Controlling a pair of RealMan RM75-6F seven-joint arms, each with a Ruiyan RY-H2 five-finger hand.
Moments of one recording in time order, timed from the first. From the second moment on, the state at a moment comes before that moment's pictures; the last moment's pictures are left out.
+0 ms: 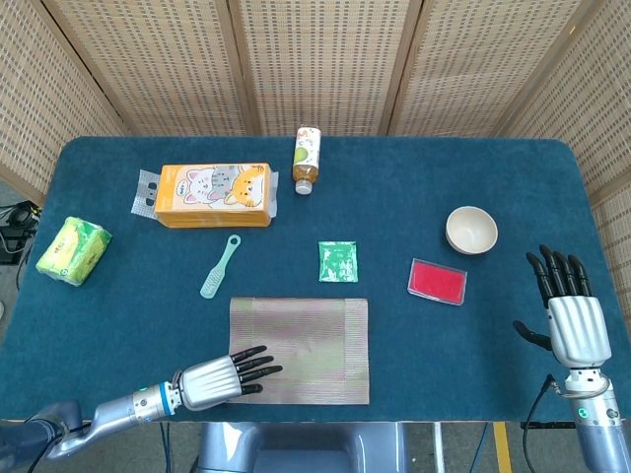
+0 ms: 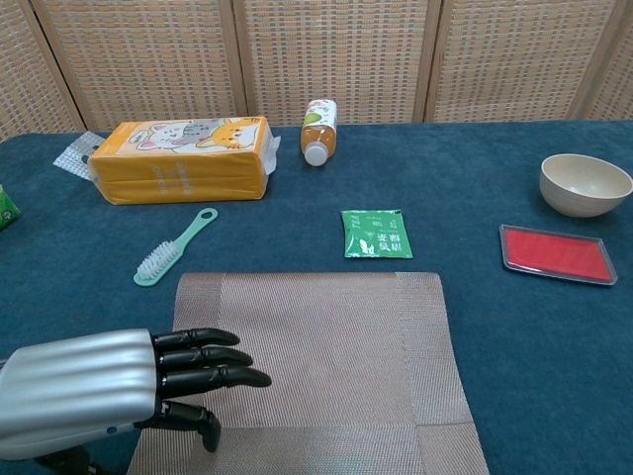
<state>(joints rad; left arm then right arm) -0.62 -1.69 0.29 -0.97 2.13 1.34 -0.14 0.18 -1.22 0.12 -1.51 -1.50 1.51 -0.02</state>
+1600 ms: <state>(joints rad) -0.63 -1.69 0.18 -1.12 1.94 1.31 -0.05 0.17 -1.20 0.13 -1.53 -1.52 1.53 -0.01</state>
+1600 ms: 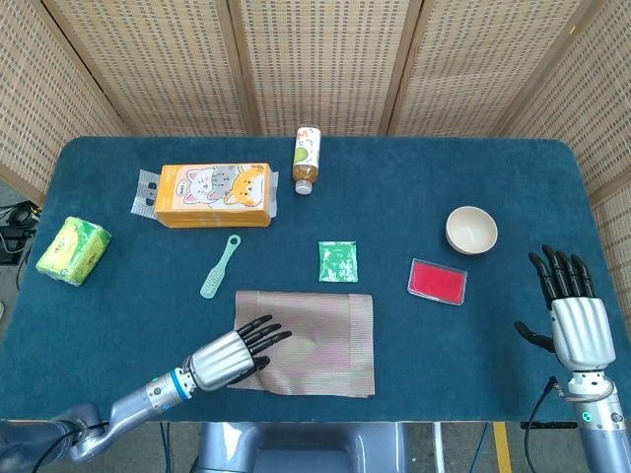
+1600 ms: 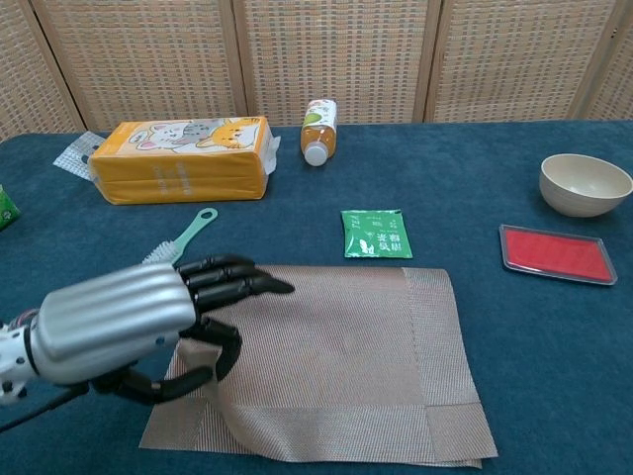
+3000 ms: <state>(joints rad) -0.64 -1.46 -0.30 -1.19 1.24 1.11 0.04 0.20 -1.22 0.10 -1.52 -1.55 1.46 -0.06</state>
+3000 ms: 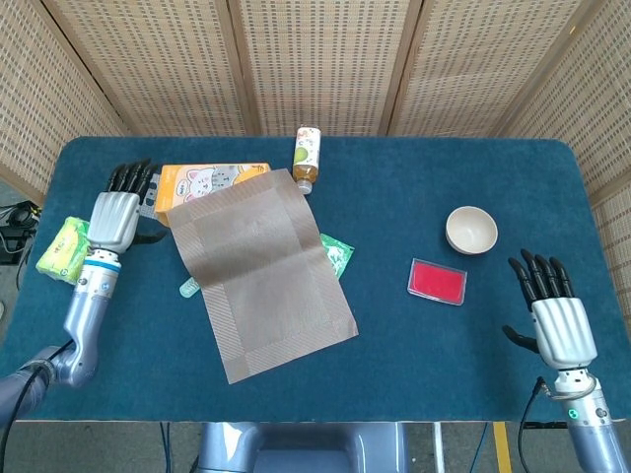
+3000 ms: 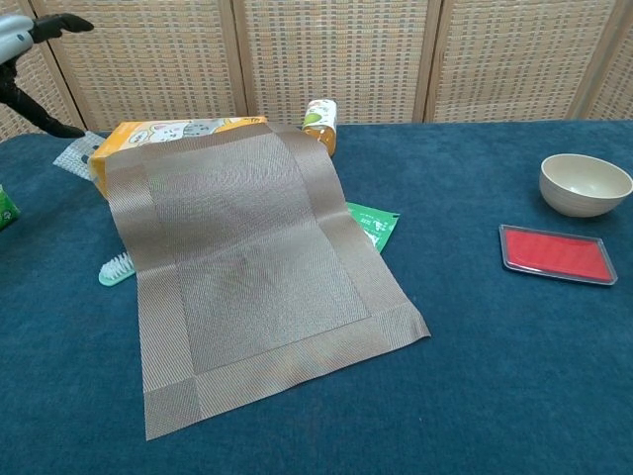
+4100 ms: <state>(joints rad) -0.26 -1.17 -0.15 -1.78 1.22 1.48 0.31 0.65 -1.48 0.03 -1.35 -1.74 0.91 -0.21</state>
